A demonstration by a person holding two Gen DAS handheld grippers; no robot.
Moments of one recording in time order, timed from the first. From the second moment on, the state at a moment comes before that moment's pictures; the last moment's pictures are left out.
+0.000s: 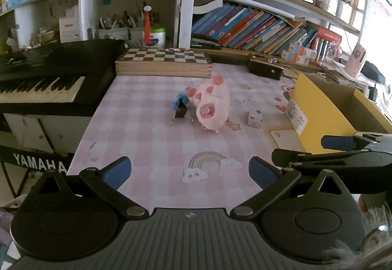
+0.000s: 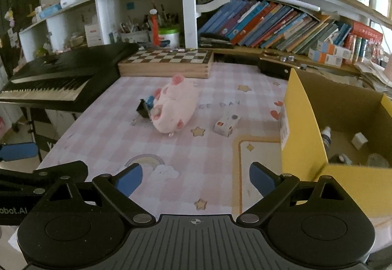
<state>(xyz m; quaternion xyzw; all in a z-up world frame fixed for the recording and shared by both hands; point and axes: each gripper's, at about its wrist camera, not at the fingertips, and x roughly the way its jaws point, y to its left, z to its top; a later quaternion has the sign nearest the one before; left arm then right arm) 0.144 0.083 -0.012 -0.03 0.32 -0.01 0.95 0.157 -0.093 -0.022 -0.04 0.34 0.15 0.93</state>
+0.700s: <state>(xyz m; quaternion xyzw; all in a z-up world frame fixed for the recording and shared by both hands) 0.211 0.091 -0.014 -0.05 0.34 0.04 0.94 0.244 -0.086 -0.026 -0.04 0.34 0.14 0.93</state>
